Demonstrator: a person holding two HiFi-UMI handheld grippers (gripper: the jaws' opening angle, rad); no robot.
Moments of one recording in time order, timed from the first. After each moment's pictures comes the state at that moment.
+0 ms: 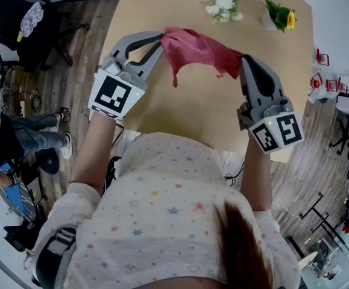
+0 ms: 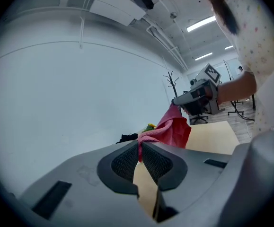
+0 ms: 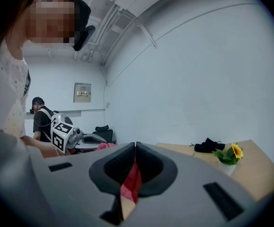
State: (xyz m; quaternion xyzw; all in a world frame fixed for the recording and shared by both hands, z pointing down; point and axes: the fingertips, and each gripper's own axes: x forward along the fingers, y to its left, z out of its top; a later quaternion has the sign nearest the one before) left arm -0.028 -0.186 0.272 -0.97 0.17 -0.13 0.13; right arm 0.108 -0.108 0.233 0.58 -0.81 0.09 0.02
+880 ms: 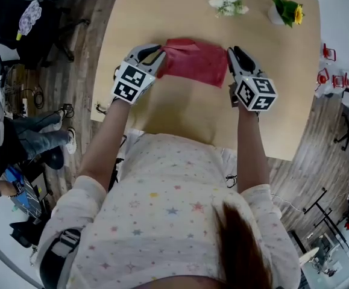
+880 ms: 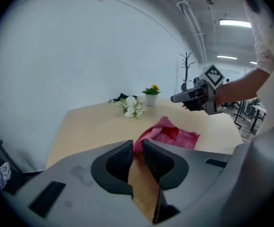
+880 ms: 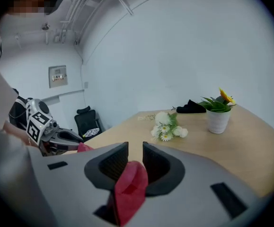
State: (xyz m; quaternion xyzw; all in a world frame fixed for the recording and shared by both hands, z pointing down) left arm -0.034 -0.206 0.466 -0.95 0.18 -0.26 -0.05; right arm 0.162 -0.157 0.429 0.63 -0.74 0.23 0.10
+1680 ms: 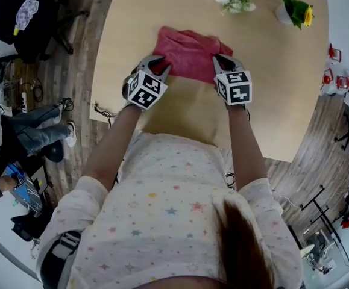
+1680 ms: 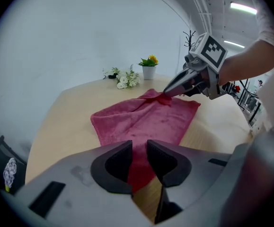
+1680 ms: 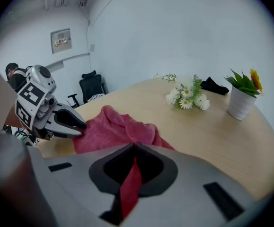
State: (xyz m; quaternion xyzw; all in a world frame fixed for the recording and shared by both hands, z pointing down) left arm -0.039 -0.170 0.565 -0.90 0.17 -0.39 -0.07; right arm 0.113 -0.157 0.533 0.55 -0.73 0.28 0.29
